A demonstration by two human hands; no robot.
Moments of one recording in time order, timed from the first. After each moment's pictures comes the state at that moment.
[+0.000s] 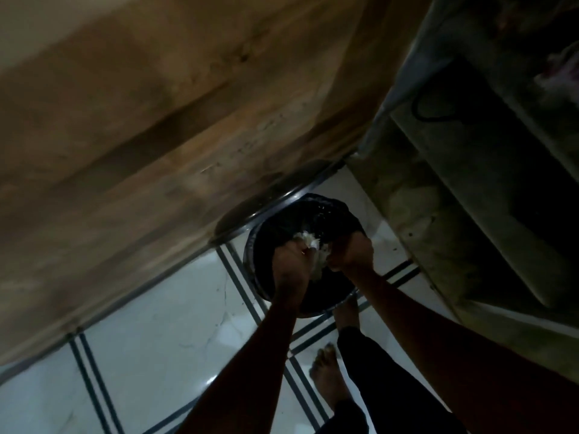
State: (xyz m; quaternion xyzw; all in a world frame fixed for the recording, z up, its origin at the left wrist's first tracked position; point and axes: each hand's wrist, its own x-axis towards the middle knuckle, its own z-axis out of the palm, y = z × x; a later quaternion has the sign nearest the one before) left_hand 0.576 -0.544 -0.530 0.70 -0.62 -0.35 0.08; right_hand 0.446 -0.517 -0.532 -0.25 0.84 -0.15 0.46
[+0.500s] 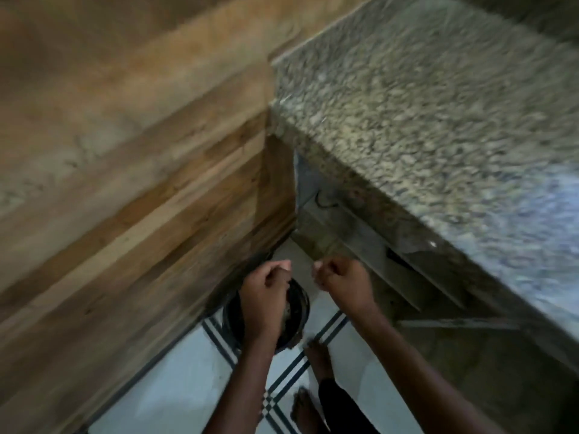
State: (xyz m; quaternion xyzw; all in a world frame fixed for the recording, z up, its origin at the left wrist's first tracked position) left_hand 0.505 -0.495 -0.130 0.59 -0.56 -0.53 0.25; right_hand 0.372 -0.428 -0.134 -0.24 0.79 -0.41 0.38
